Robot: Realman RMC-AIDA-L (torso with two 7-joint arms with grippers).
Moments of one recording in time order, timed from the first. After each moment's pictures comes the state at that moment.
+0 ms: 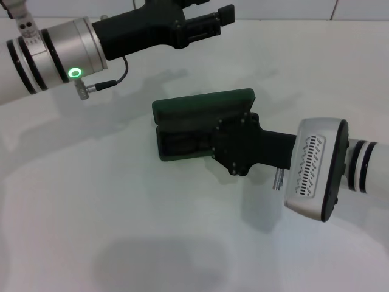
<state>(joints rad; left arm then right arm) -0.63 -2.08 0.90 0.59 1.46 1.38 -1.36 0.50 2.02 -2.10 -0.83 -0.84 -0.58 0.50</state>
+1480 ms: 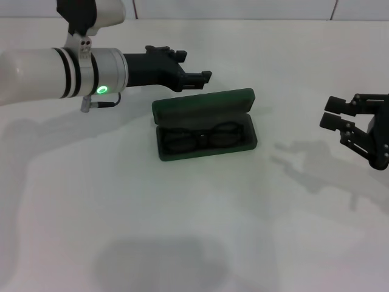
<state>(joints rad) -0.71 -2.09 1.05 0.58 1.83 0.92 -1.52 0.43 1.91 -1.30 -0.45 -1.13 -1.62 0.87</state>
